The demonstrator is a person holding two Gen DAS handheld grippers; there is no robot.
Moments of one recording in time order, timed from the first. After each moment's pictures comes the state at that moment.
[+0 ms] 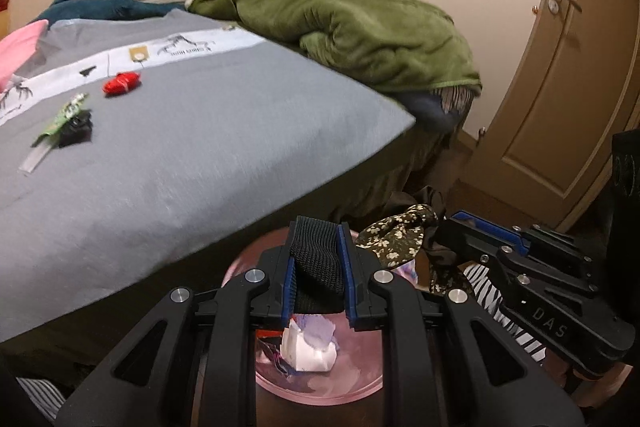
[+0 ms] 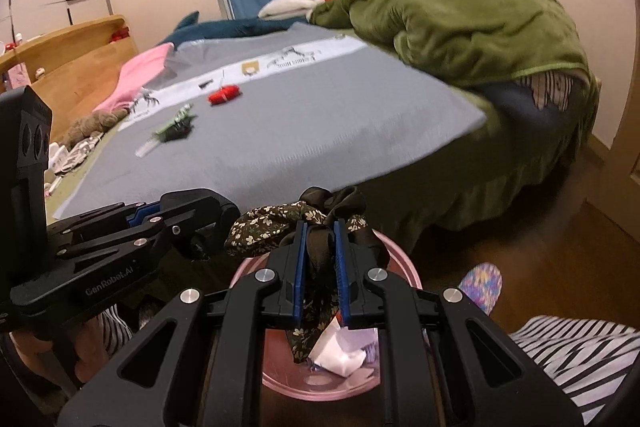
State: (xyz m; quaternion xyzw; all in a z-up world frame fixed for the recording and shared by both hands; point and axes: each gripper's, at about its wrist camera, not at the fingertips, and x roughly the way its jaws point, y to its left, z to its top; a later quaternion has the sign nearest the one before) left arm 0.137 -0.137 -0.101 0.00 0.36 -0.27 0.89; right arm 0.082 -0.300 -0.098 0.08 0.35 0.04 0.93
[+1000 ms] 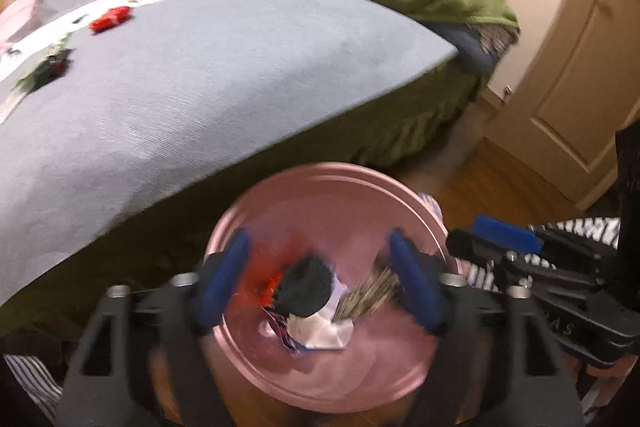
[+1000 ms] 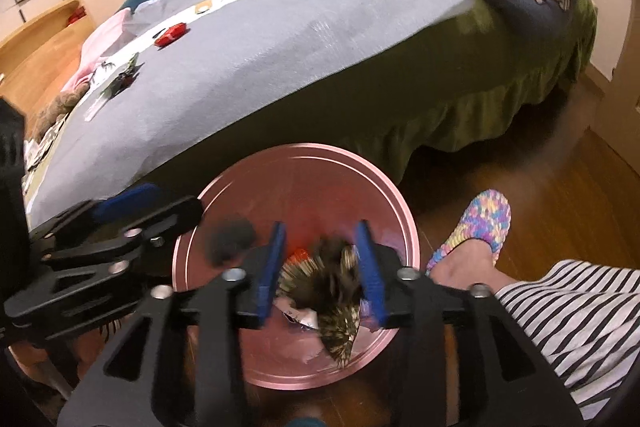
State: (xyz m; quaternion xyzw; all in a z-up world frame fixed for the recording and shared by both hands) left arm 0.163 -0.155 -0.169 0.01 0.43 -0.23 0.87; right arm 0.114 -0.328 -0.182 0.13 0.45 0.01 0.88
